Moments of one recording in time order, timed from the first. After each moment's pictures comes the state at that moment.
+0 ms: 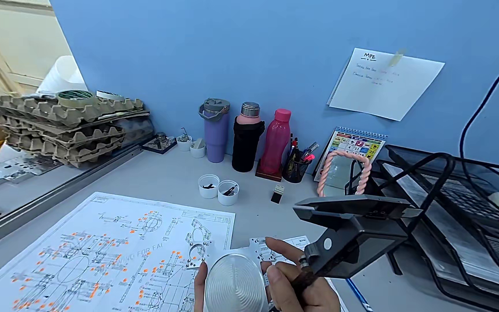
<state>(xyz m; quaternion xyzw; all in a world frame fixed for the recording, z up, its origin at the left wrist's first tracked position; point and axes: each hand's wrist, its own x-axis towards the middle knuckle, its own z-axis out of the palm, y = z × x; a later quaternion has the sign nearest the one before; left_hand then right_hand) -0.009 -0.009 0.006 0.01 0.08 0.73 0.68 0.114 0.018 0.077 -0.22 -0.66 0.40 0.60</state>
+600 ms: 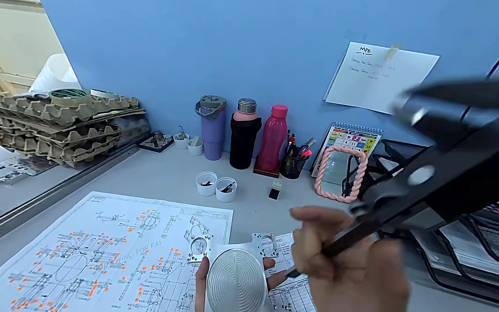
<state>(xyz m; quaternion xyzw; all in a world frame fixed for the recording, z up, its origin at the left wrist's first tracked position) -0.009 -0.007 0.010 0.05 0.01 0.65 0.76 0.126 0.038 0.128 -0.14 -0.62 0.44 0.64</state>
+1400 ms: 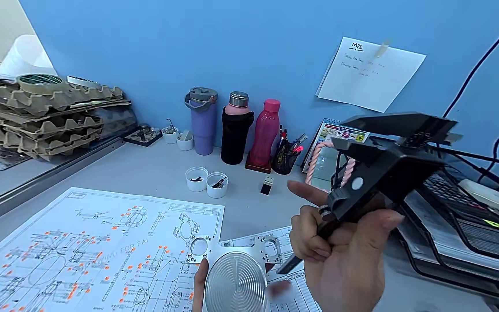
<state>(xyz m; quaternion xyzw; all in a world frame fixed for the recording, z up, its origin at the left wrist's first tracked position) 0.003 -0.016 0.019 0.04 0.02 0.61 0.79 0.129 0.049 0.129 -0.17 -0.58 0.44 0.67</state>
